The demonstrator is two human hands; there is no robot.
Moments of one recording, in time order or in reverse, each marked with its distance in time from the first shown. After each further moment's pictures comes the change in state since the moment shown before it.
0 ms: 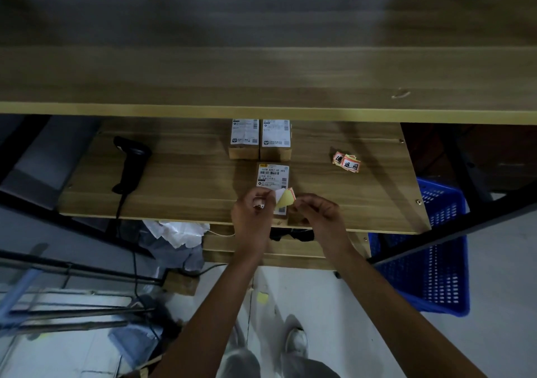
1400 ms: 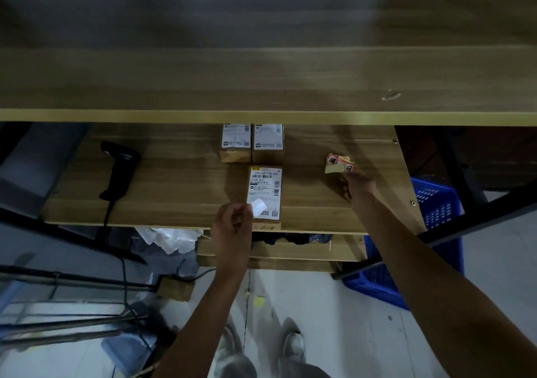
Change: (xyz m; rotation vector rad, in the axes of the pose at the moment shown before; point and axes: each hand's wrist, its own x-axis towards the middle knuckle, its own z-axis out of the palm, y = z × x) left_hand -0.006 -0.026 -0.016 0.040 0.055 -0.010; right_hand 0.134 0.013 -0.100 -0.135 0.538 0.399
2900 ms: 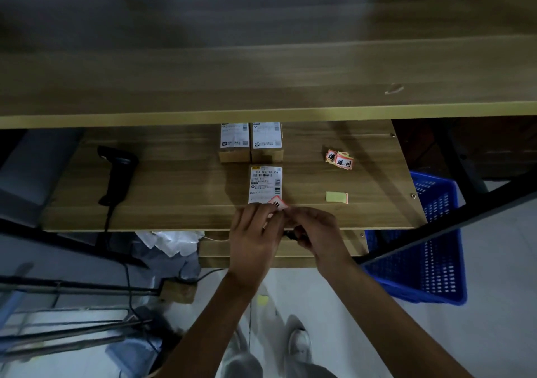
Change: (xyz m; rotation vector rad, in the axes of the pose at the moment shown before) left_hand -0.011 0.002 0.005 0.684 0.076 1.082; right_hand -0.198 0.030 0.013 0.105 -0.429 -0.081
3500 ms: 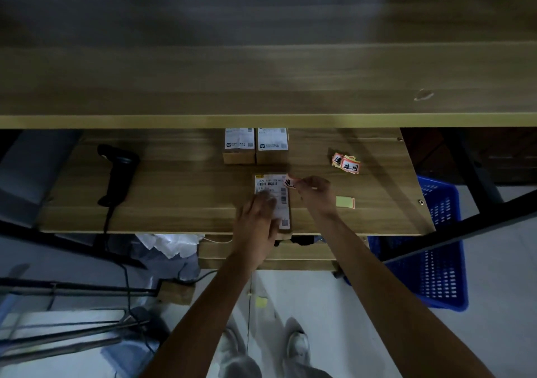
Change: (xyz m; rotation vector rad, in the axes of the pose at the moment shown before) left_hand -0.006 -0.043 0.054 -0.089 -0.632 -0.270; right_hand 0.111 -0.001 0.013 -0.358 0.248 -0.163
